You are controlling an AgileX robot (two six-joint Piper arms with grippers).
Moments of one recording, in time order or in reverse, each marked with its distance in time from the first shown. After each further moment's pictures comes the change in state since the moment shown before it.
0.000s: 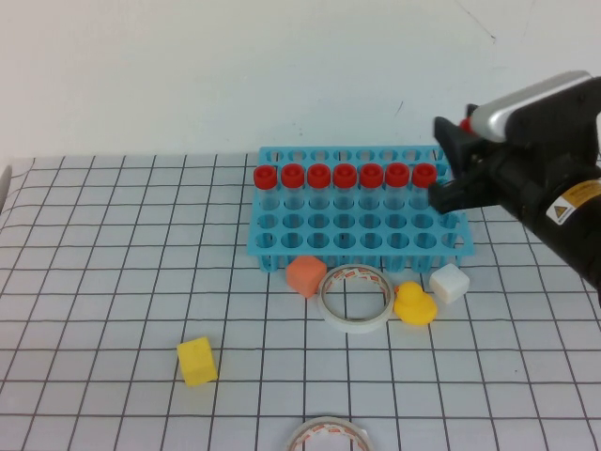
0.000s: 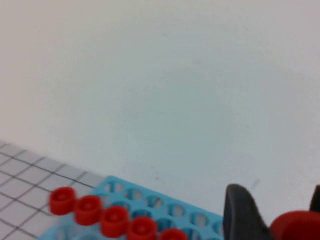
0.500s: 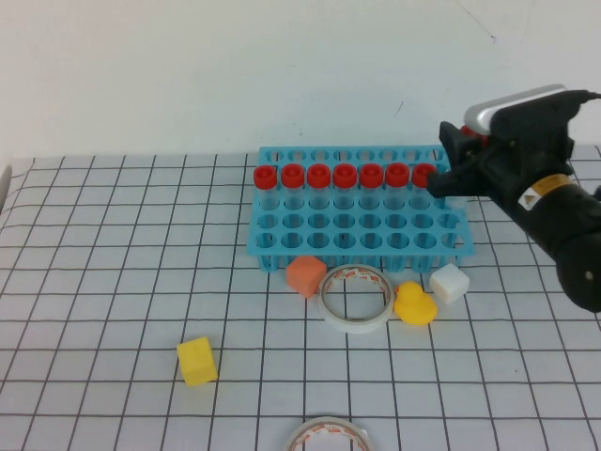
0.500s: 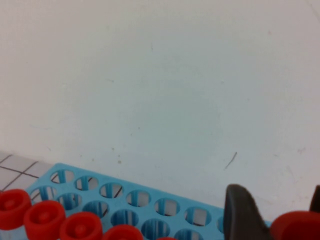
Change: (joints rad) right arm -0.109 0.269 -0.143 -0.057 -0.087 0.104; left arm 0.000 0.000 0.000 0.000 0.004 0.000
